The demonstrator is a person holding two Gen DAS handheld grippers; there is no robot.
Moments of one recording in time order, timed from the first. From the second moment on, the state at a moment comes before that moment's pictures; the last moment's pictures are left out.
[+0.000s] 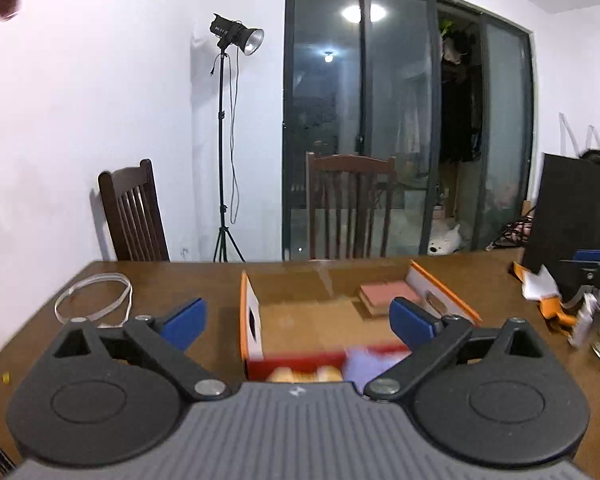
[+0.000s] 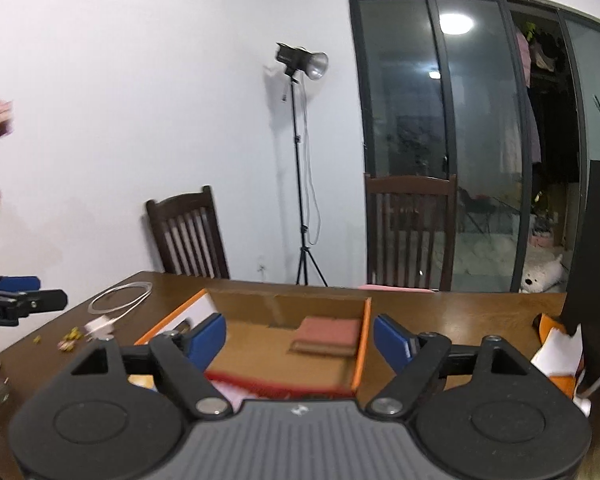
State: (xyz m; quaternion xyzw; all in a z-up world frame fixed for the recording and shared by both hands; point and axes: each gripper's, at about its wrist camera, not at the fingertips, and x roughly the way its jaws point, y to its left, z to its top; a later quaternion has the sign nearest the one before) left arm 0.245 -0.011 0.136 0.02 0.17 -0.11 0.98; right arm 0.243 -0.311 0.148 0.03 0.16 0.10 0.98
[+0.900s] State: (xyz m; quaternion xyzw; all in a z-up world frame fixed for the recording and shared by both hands) left arm 0.340 -0.019 0.017 -0.06 0.27 -0.20 0.94; right arm 0.289 -0.266 0.013 0.18 0.26 0.15 0.94
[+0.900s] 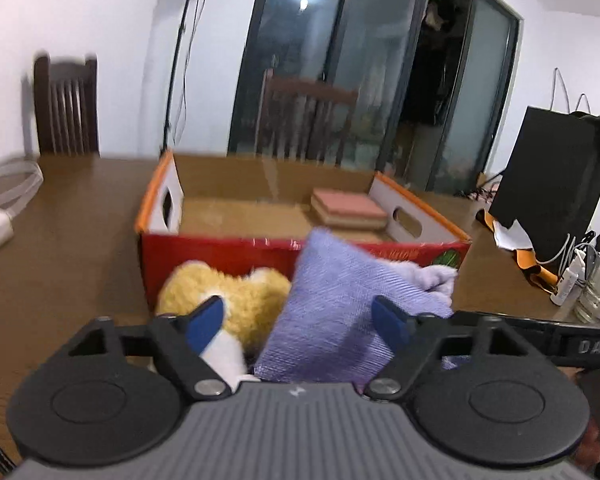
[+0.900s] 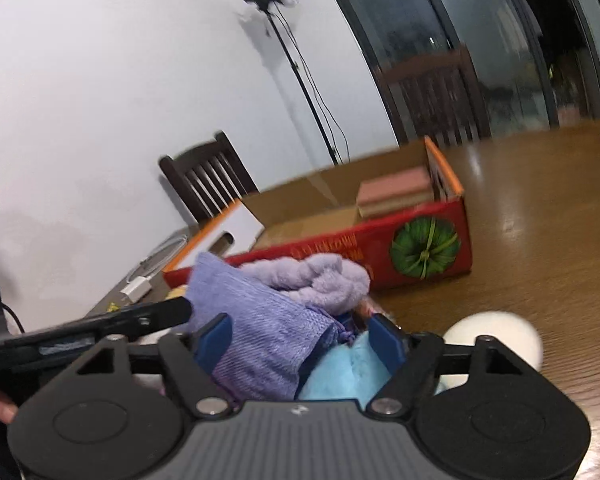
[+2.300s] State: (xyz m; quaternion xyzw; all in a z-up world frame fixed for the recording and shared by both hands) left arm 0.170 -0.030 0.004 -0.17 0.38 -0.21 0.88; right arm 0.159 -0.298 0.003 0.15 0.30 0.15 0.93
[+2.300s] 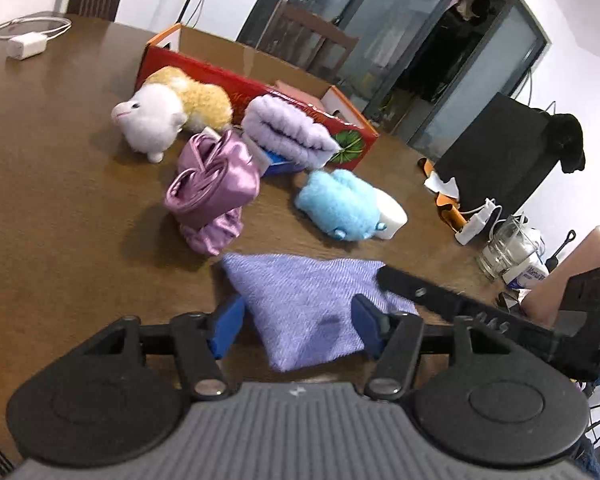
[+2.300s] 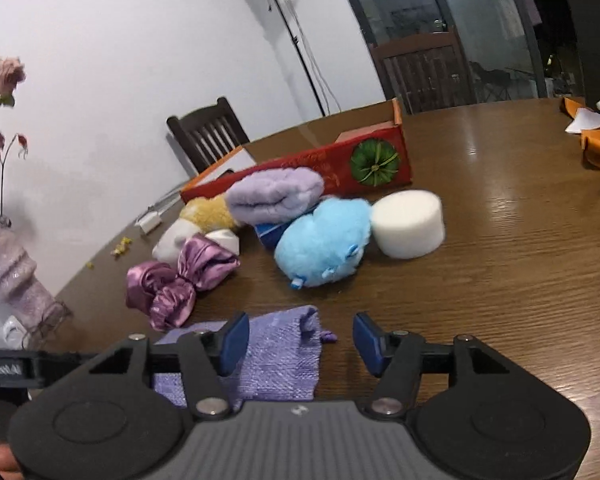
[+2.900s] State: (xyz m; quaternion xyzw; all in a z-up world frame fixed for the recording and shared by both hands) left arm 0.176 -0.043 0.000 -0.11 0.38 -0.24 0.89; right arm 0.152 -0.245 -0.005 -0.03 0.30 0.15 0.94
